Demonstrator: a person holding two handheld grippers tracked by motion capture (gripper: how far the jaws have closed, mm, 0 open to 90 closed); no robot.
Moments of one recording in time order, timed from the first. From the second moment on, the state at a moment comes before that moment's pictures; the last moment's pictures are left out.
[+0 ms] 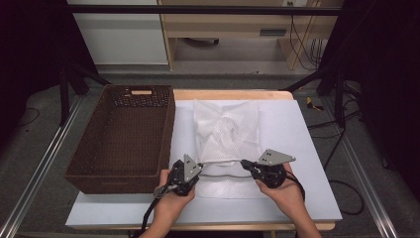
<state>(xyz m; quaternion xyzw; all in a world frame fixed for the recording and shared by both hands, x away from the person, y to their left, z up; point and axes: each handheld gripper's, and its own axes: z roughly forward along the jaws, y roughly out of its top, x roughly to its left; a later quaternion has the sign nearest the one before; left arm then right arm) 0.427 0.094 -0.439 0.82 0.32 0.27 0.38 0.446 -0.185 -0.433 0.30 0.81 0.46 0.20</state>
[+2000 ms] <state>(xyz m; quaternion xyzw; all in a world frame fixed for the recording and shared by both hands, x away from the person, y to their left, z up) 0.402 0.100 -0.461 0.82 0.32 0.26 0.39 0.439 -0.166 -0.469 0.25 0.88 0.37 0.17</state>
